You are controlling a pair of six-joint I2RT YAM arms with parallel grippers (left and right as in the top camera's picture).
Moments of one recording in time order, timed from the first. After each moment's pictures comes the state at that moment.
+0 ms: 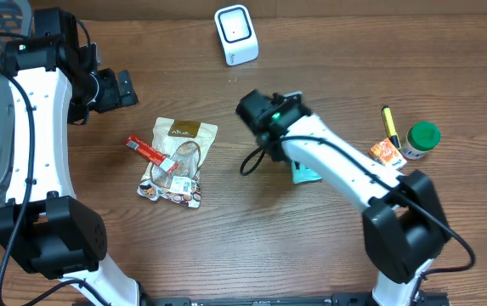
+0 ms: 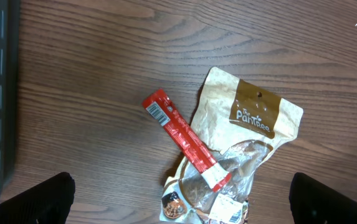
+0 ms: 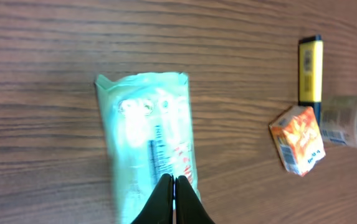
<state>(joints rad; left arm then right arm) 0.16 1.88 1.88 -1.33 0.09 -0.13 0.68 1.95 1.49 -1.10 0.59 0.56</state>
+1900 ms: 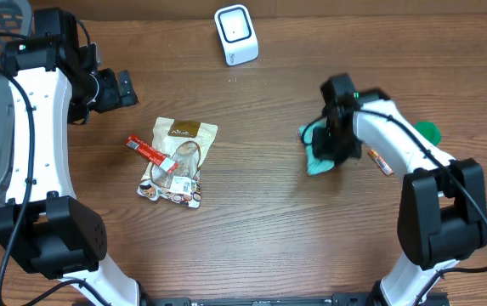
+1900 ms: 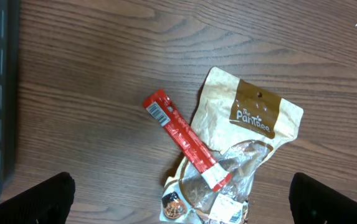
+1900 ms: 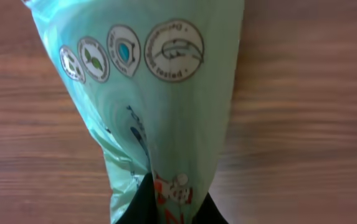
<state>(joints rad) 0.16 1.88 1.88 -1.33 0.09 -0.13 0.25 1.89 1.37 -1.02 -0.01 0.33</state>
